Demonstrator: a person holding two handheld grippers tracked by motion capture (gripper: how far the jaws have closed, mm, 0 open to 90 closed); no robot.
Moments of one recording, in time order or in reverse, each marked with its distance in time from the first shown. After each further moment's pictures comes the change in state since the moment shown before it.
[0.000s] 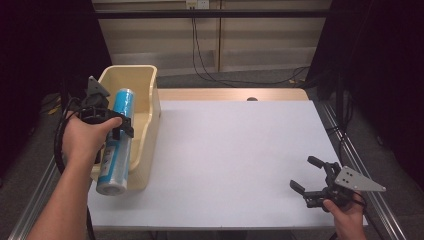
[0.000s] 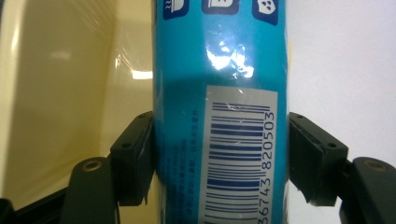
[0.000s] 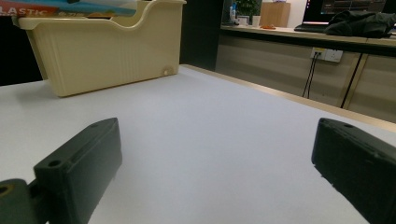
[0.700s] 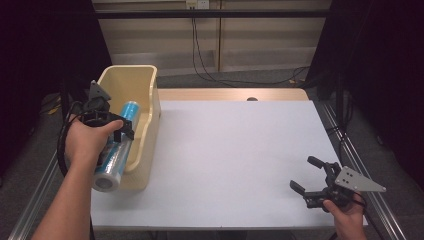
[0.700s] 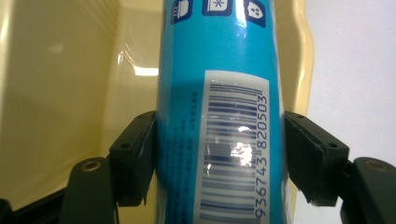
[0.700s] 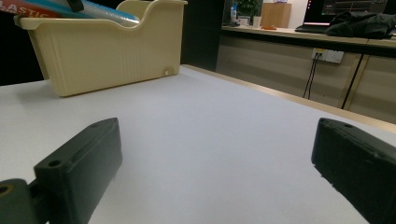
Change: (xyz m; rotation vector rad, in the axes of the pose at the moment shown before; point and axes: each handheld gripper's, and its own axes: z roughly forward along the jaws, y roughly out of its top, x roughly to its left) left arm 0.003 0.001 0.011 0.002 0.013 -0.015; right arm 0.000 0.000 -0.001 0.001 0.005 -0.007
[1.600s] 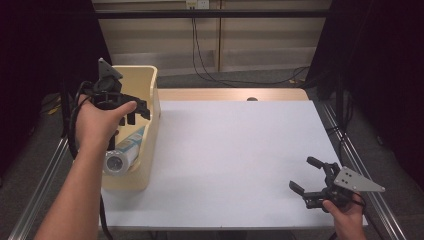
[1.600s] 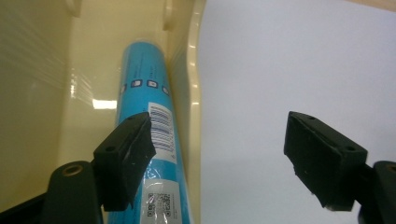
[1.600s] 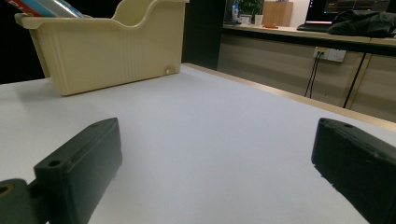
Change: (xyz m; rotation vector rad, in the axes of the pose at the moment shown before) left arm -0.050 0.010 -0.033 -0.107 -0.123 0.091; right arm 0.001 0.000 0.001 0.004 0.003 0.001
